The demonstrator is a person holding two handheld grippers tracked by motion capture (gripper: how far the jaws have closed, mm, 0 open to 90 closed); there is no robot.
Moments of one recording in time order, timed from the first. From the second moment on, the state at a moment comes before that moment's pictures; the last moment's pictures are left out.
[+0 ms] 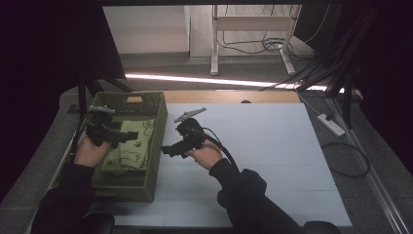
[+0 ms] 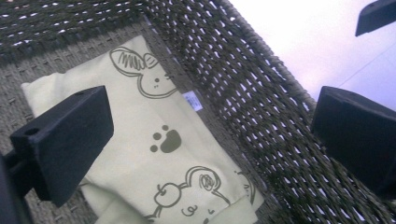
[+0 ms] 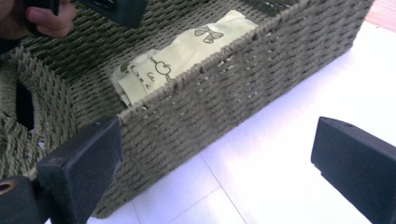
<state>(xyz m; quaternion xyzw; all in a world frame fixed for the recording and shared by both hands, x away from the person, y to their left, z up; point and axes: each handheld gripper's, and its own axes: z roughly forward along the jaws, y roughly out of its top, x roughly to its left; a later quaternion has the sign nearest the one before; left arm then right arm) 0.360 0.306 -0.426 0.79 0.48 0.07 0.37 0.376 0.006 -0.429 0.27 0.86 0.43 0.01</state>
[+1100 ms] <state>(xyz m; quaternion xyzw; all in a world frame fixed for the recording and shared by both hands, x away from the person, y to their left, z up) 0.334 0.285 -0.428 0.80 0.45 0.11 0.38 0.370 -0.066 -0.434 0.28 0.87 0.41 0.06</state>
